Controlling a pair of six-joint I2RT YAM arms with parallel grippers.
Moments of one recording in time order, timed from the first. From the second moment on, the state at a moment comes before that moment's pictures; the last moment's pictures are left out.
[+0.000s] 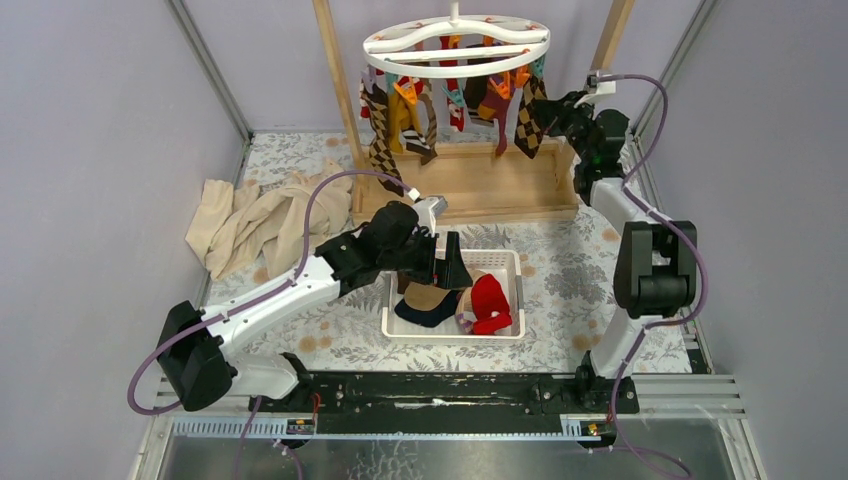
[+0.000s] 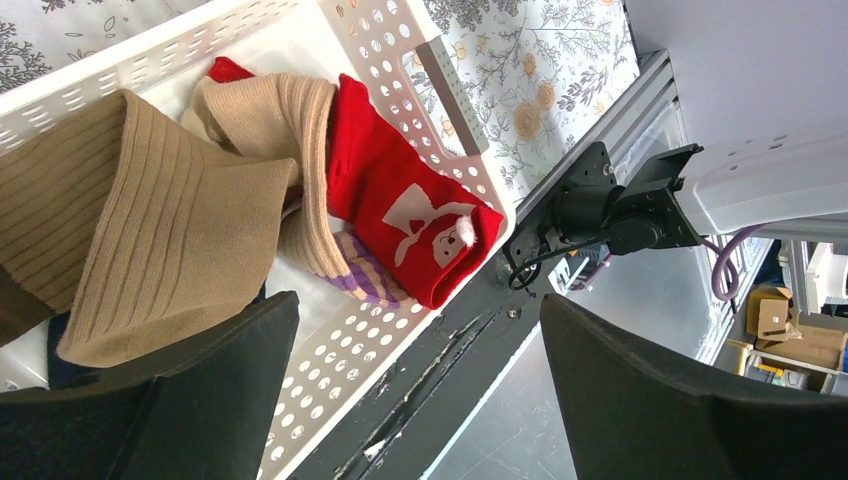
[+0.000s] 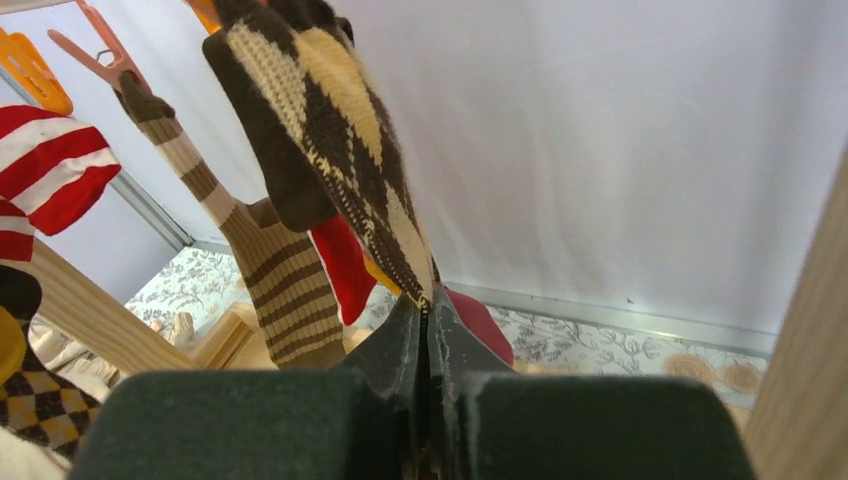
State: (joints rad) left arm -0.83 1.31 1.04 -0.36 0.32 -0.63; right arm 0.02 1.84 1.31 0.68 -0.41 0.36
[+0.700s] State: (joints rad) left arm -0.83 1.27 1.04 -0.35 0.33 -0.64; right arm -0.06 1.44 1.12 0.54 -0.33 0.32
